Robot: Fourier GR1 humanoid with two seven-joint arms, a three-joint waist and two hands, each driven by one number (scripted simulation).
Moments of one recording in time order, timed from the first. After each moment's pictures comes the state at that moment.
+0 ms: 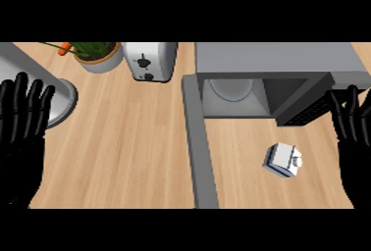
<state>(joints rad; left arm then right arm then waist) -0.03 0.06 0.03 -2.10 0.00 -0.01 0.02 0.00 -0.09 0.00 -2.10 0.00 -0.01 0.02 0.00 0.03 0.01</state>
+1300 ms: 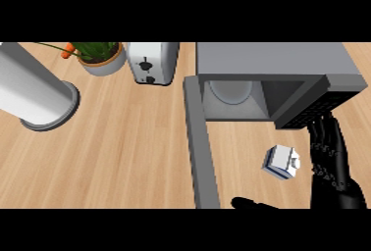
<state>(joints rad) 0.31 0.08 0.26 -2.31 0.27 -0.15 0.10 0.20 -0.02 0.33 -2.18 0.39 -0.35 0.13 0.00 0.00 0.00</state>
